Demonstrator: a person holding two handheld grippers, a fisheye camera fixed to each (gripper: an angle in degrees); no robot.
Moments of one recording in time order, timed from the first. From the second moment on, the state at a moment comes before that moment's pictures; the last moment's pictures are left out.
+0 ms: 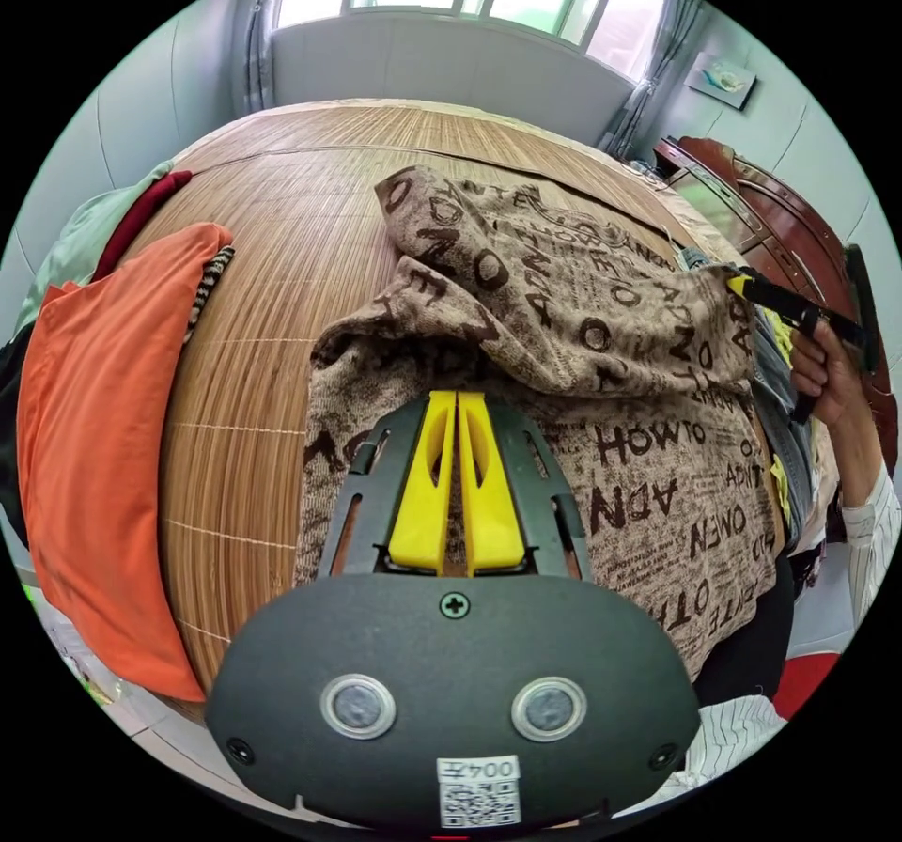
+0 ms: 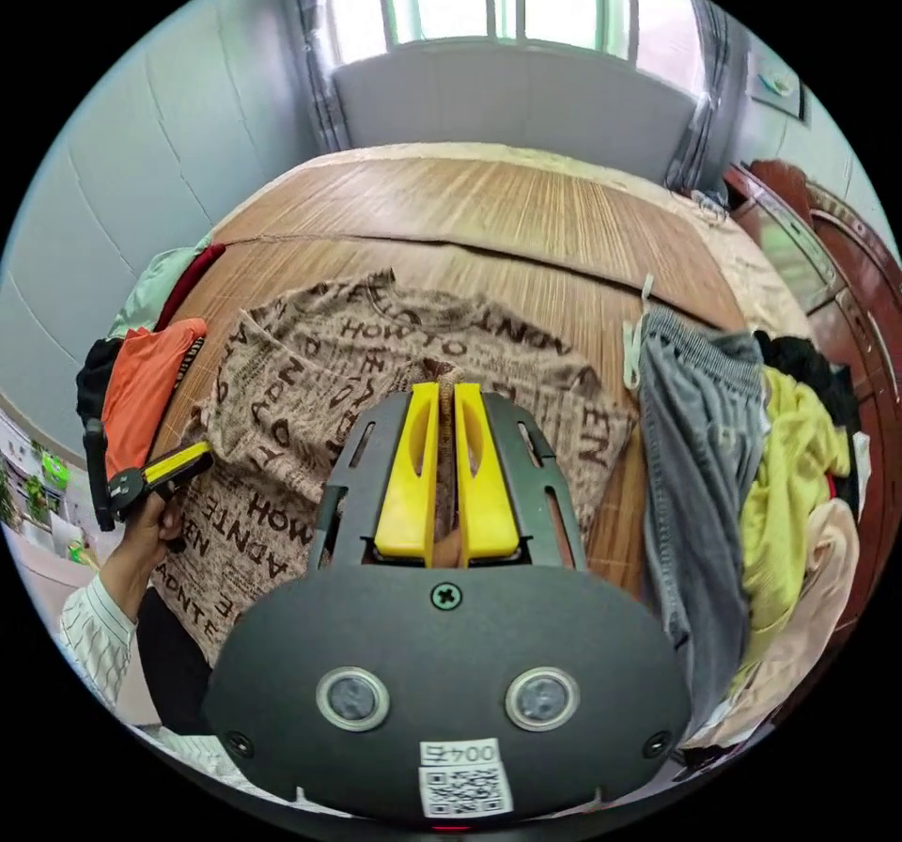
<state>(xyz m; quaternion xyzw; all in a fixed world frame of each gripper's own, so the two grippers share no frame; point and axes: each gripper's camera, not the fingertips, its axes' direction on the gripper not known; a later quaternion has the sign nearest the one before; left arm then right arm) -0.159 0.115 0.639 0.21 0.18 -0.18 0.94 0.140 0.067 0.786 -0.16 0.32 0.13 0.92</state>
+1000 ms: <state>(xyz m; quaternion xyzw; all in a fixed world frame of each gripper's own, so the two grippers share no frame) -0.310 0.167 0.701 0.30 0.33 -0.28 0.85 0.054 -0.270 1.163 -0.50 0.24 -0.12 0.82</state>
